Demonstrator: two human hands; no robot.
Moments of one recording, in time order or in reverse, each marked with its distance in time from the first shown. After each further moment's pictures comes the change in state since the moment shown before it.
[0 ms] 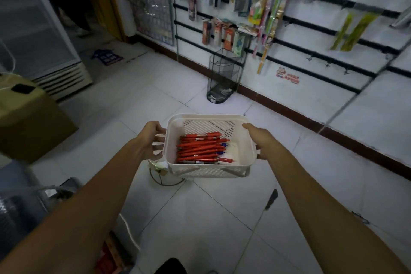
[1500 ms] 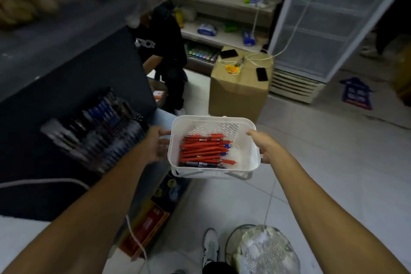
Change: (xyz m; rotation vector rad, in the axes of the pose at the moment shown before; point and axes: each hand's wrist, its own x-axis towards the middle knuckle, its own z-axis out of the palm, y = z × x) left_hand 0.106 0.043 -0.416 -1.239 0.804 0.129; right_hand 0.111 -0.271 0.673 -0.920 -0.991 -0.287
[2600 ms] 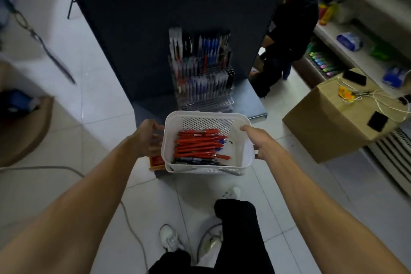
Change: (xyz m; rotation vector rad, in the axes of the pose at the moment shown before) left_hand -0.121 -0.181 -0.113 -0.357 0.617 0.032; right_hand -0.027 0.042 0.135 -0.601 -0.472 -0.181
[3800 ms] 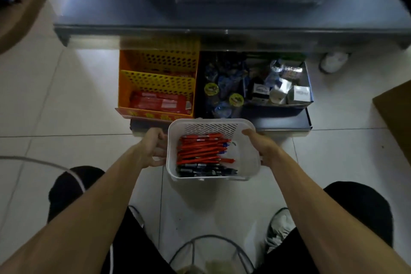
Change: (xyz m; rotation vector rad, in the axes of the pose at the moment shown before) left_hand 0.425 -0.330 0.082 -0.122 0.235 -0.133; right_hand 0.495 0.315 0.130 -0.175 -0.250 0.079
